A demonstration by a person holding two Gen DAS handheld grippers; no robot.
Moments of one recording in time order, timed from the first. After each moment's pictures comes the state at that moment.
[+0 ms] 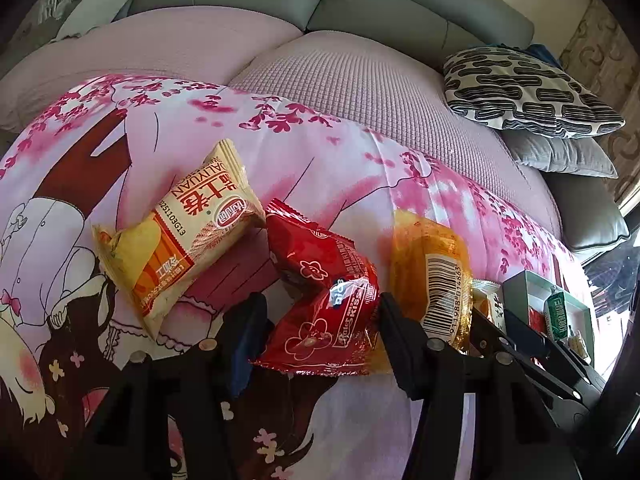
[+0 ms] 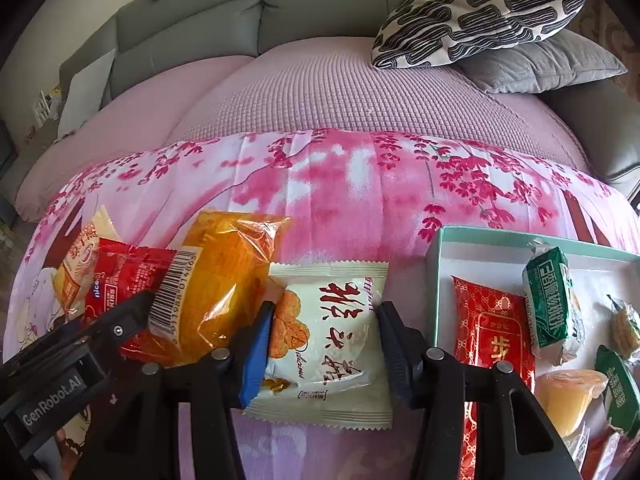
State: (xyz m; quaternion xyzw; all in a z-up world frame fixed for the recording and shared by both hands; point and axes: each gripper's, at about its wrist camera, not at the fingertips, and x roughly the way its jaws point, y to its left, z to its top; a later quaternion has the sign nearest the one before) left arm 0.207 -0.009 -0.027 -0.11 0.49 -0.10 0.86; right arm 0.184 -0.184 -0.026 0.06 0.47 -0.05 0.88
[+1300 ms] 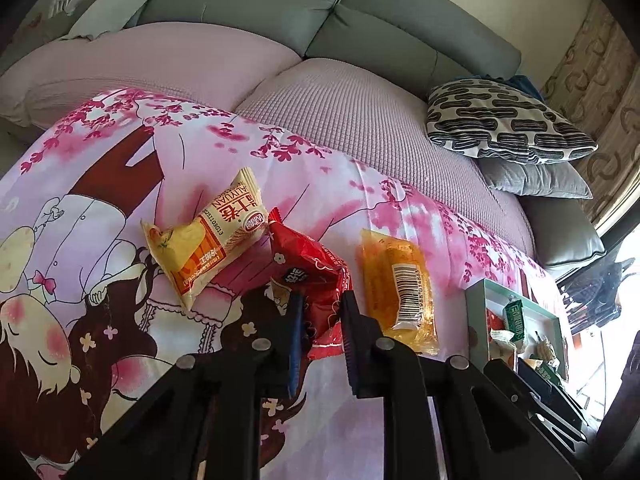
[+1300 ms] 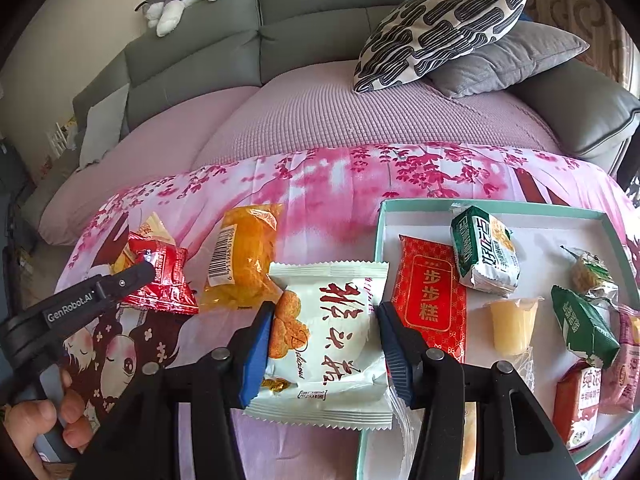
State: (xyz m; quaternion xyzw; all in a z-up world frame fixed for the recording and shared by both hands) left arm 0.174 0.013 0.011 -0.14 0.46 -0.12 0.87; right arm 0.111 -0.200 0.016 0.11 0.44 -0.04 0.89
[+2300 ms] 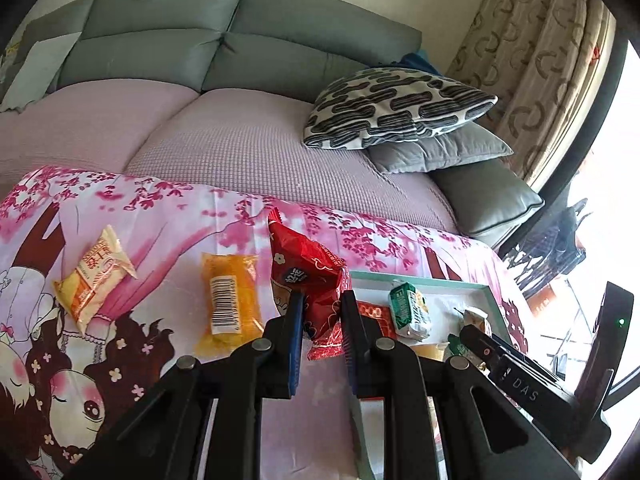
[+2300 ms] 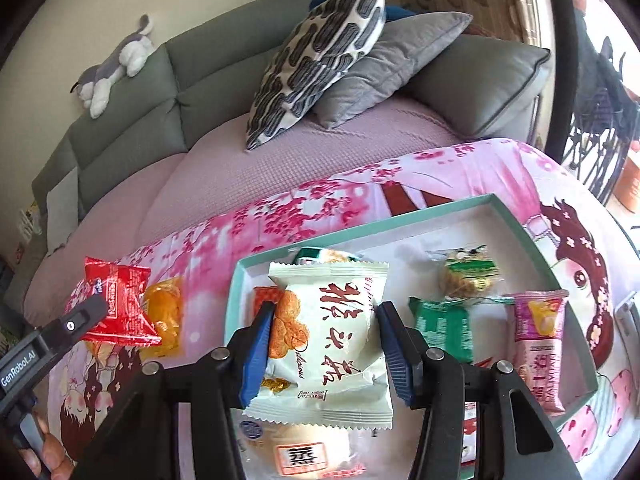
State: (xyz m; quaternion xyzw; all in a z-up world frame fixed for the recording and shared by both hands) left arm 0.134 -0.099 0.070 -0.08 0.40 -0.24 0.88; right arm 0.059 -0.323 0.043 0.19 0.38 -0.15 0.89
